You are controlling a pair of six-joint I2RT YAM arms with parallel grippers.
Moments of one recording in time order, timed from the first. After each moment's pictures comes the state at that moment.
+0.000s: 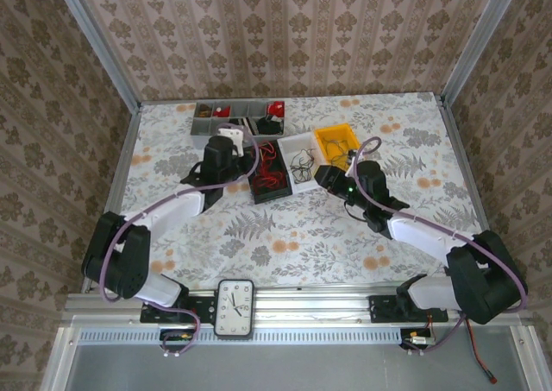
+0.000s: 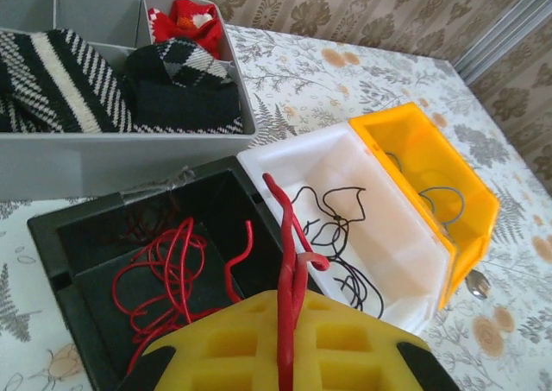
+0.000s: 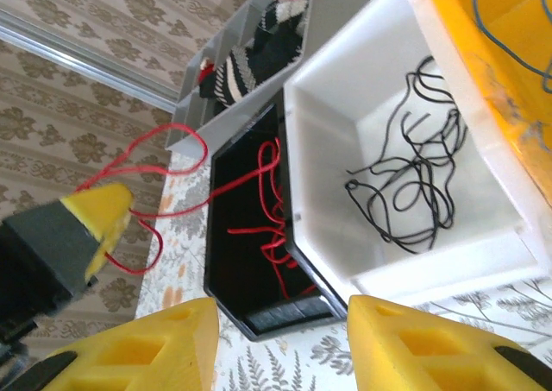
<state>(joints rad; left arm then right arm) -0.53 1.48 0.89 0.15 0.12 -0.43 0.44 1.29 0.58 0.35 -0.18 0.88</state>
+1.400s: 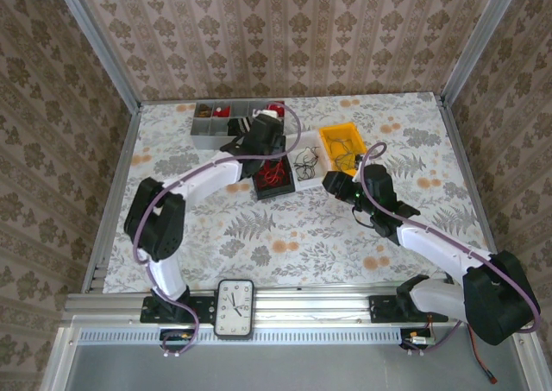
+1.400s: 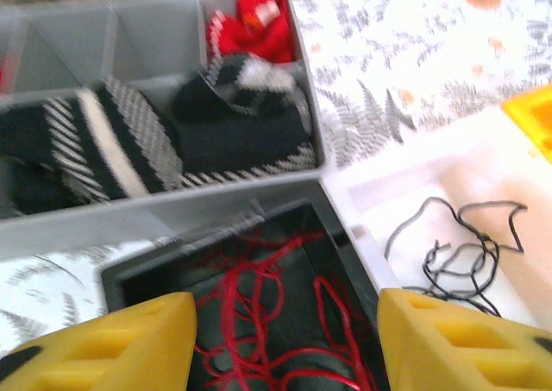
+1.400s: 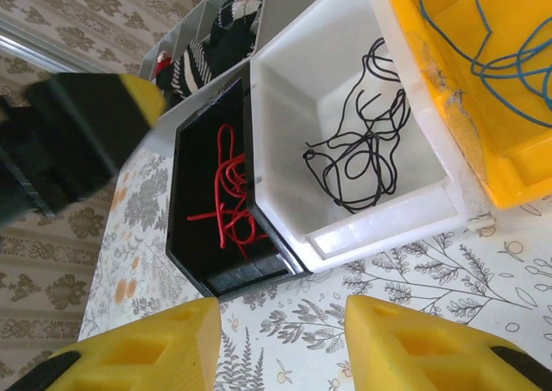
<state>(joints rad) -0.68 1.78 1.35 -0.23 -0.34 -0.30 0.42 1.16 0.56 0.16 -0.11 0.80</state>
